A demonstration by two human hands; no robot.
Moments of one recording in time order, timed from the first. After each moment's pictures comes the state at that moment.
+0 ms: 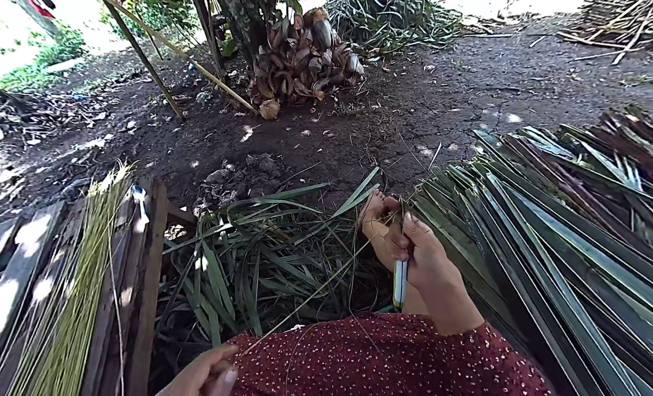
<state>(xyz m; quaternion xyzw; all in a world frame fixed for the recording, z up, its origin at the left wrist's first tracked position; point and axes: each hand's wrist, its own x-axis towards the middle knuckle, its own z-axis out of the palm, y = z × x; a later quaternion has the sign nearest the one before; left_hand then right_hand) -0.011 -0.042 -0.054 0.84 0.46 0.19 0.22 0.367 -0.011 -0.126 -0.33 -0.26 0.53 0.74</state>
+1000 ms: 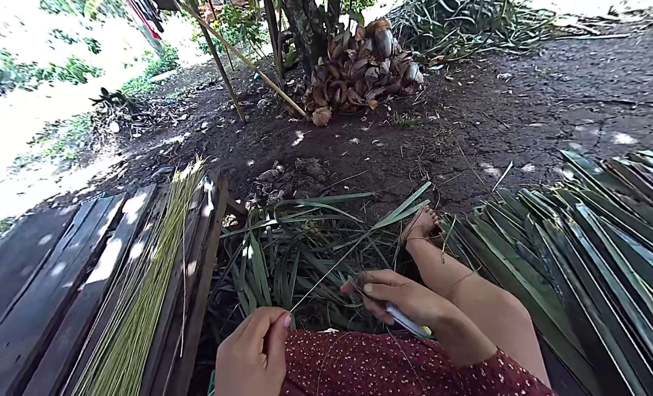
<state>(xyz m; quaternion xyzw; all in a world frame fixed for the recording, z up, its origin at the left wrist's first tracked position) 0.033 -0.032 -0.043 0.78 0.52 0.33 0.05 0.303 0.012 -0.120 -0.29 -0.52 0.73 0.34</state>
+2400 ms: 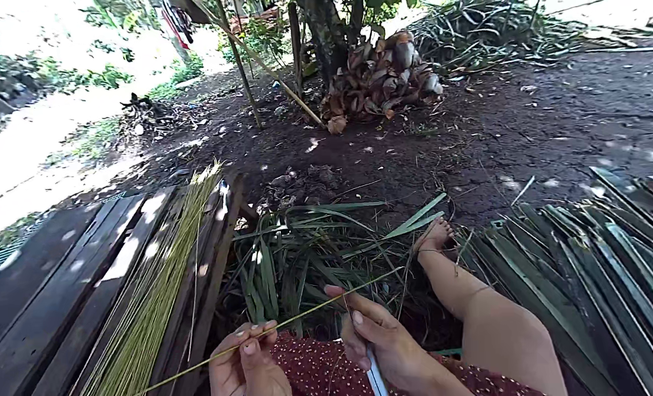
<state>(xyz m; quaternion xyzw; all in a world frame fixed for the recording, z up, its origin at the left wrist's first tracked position) 0.069 -0.031 -0.085 0.47 0.34 0.78 0.24 0.240 -0.020 -0.118 -0.11 -0.38 0.76 0.52</state>
